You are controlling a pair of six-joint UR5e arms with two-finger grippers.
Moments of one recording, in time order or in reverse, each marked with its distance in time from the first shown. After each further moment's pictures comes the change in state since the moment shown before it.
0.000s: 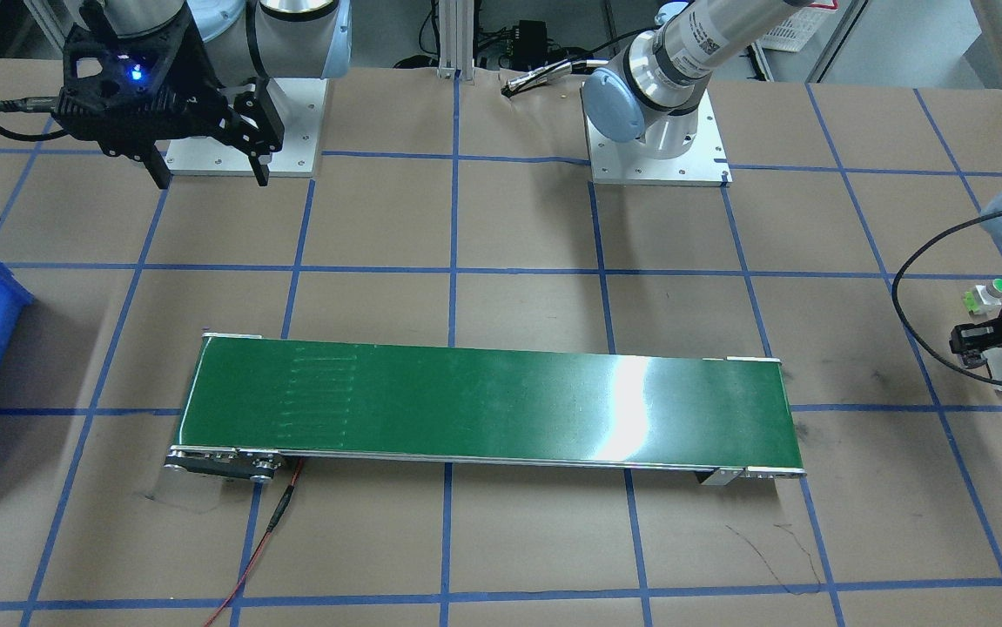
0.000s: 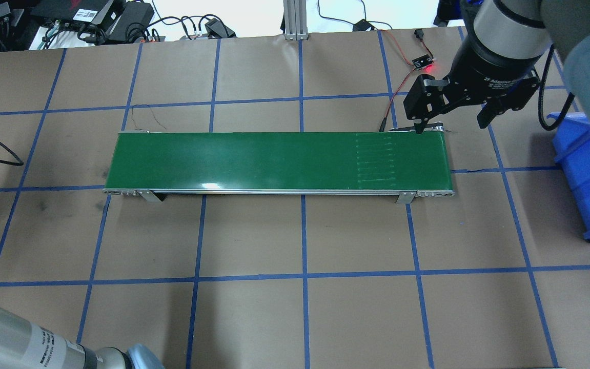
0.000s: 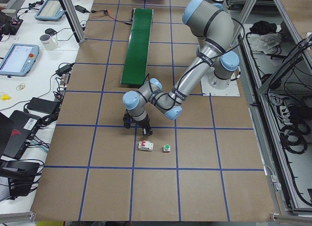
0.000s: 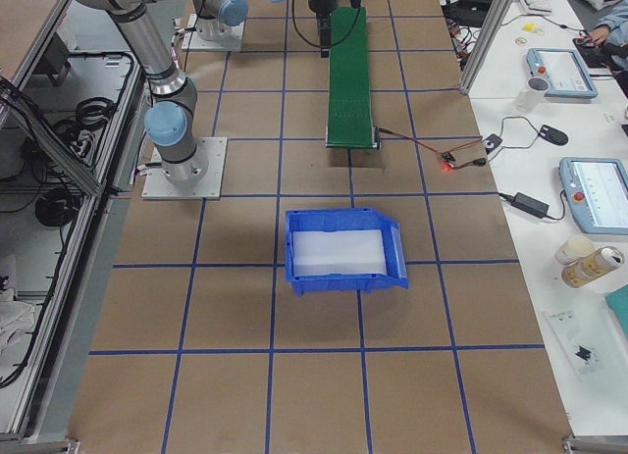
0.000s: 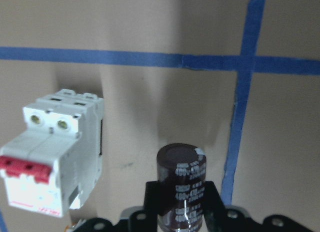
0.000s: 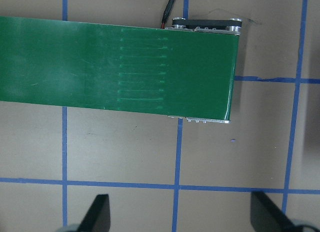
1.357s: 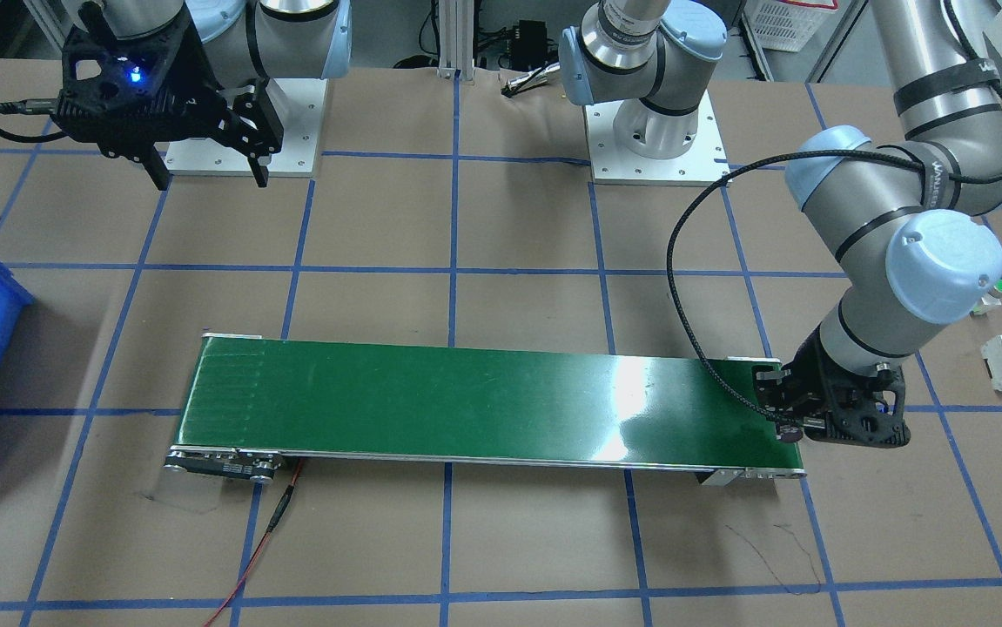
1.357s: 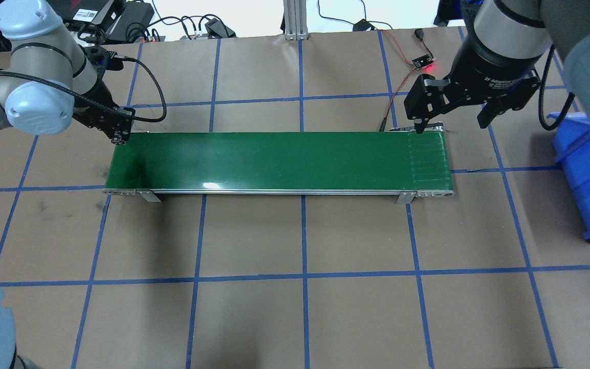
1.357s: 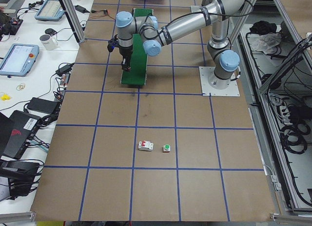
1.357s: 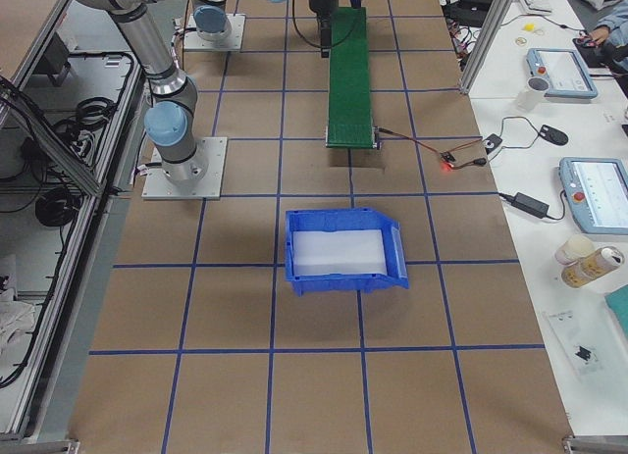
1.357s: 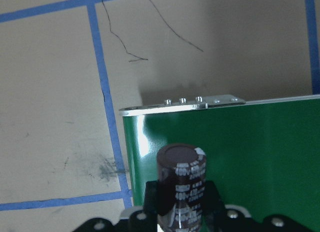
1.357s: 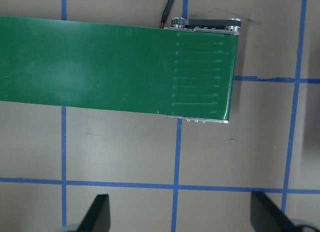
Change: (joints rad) left arm -0.549 0.162 -0.011 -0.067 -0.198 -0.370; right arm -0.002 0.001 0.000 0.000 0.000 -0.001
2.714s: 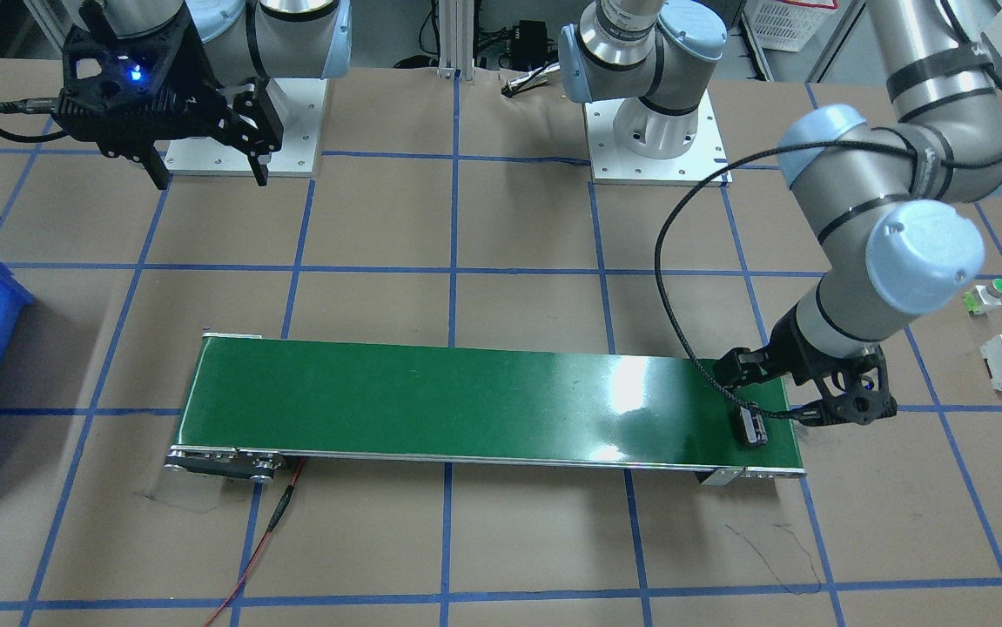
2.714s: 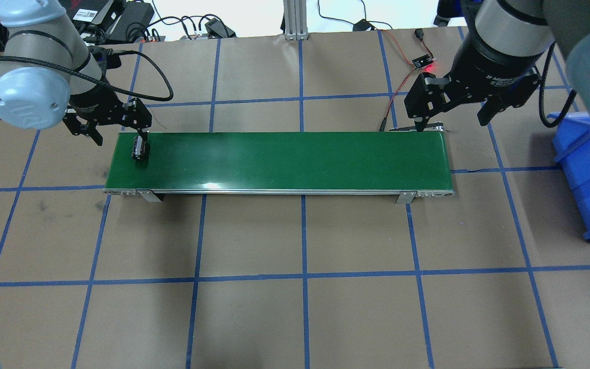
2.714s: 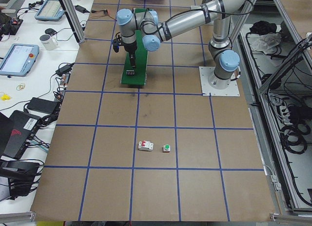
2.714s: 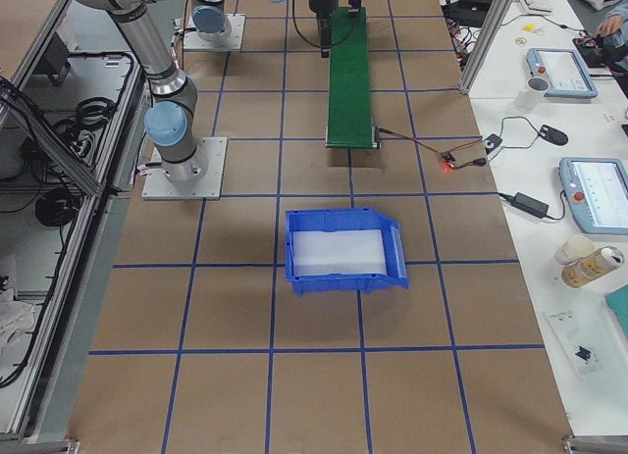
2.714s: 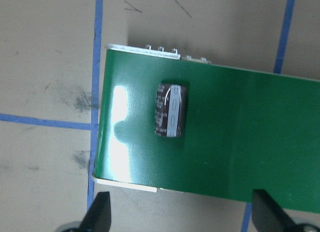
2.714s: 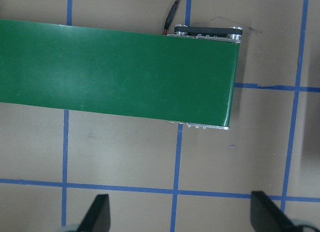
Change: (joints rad) left arm -0.047 0.106 0.008 -0.187 -0.011 -0.305; right arm -0.002 0.000 -0.009 -0.005 0.005 -0.022
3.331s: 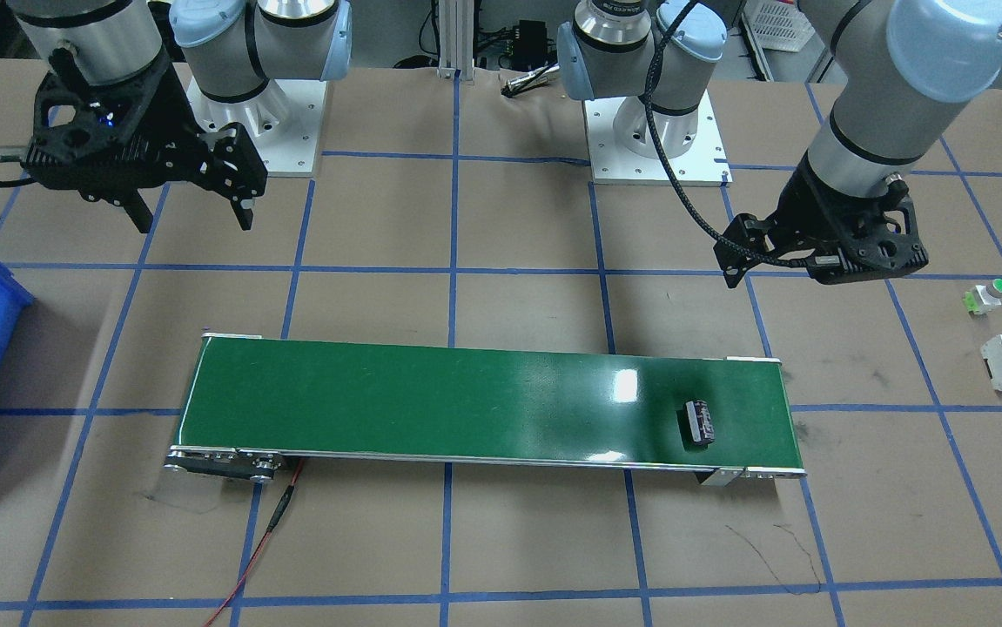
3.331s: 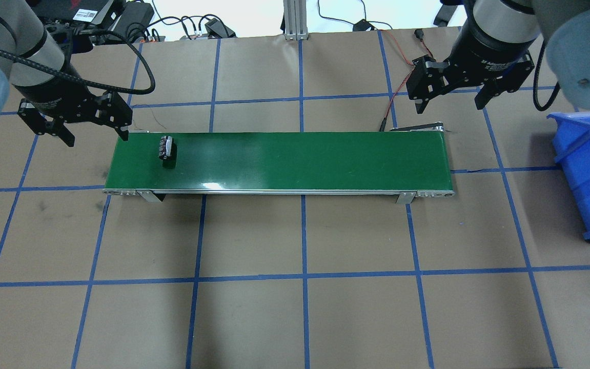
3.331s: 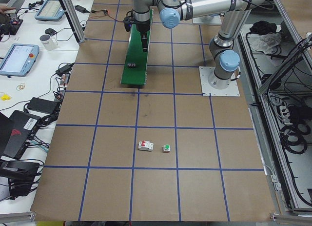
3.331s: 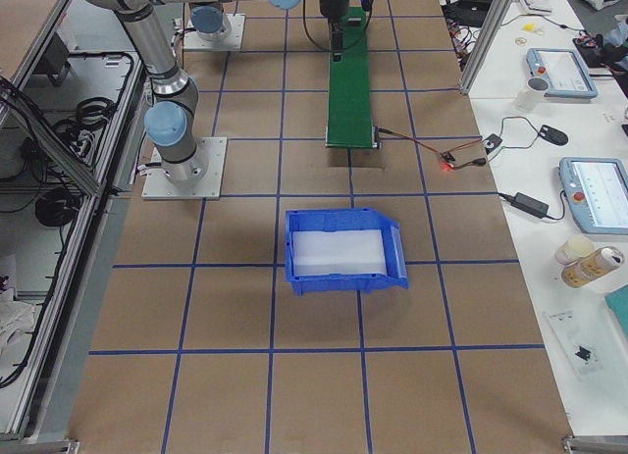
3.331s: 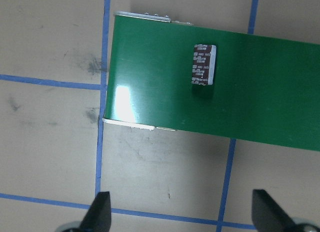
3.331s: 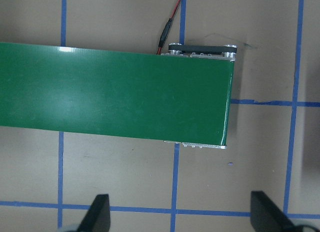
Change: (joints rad) left arm -0.014 0.198 0.001 -0.177 0.002 -0.009; right arm -0.031 0.071 -0.005 -0.093 0.005 0.004
